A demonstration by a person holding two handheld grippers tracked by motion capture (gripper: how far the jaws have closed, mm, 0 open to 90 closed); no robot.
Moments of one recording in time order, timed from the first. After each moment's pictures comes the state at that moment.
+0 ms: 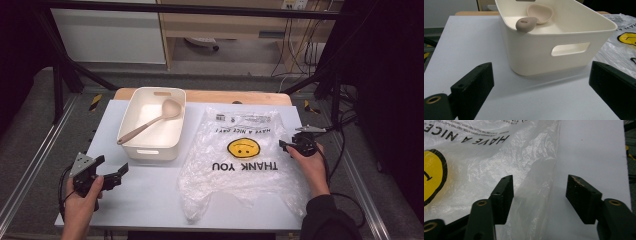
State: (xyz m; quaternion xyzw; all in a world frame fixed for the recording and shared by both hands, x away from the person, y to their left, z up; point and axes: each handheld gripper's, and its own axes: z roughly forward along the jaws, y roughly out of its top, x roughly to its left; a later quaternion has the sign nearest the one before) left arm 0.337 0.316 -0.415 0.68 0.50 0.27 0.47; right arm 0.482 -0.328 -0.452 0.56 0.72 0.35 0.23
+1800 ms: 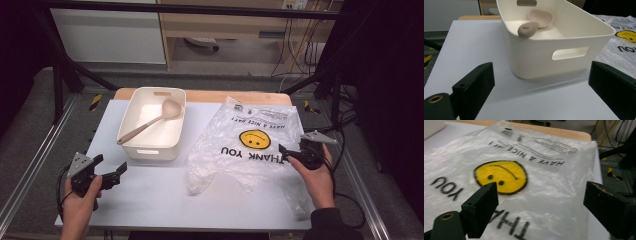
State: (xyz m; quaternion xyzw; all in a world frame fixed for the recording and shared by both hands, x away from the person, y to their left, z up) left arm 0.335 0.318 -0.411 0.67 0.49 0.28 0.48; right arm 0.410 -0.298 -0.397 0.53 0.70 0.38 0.29
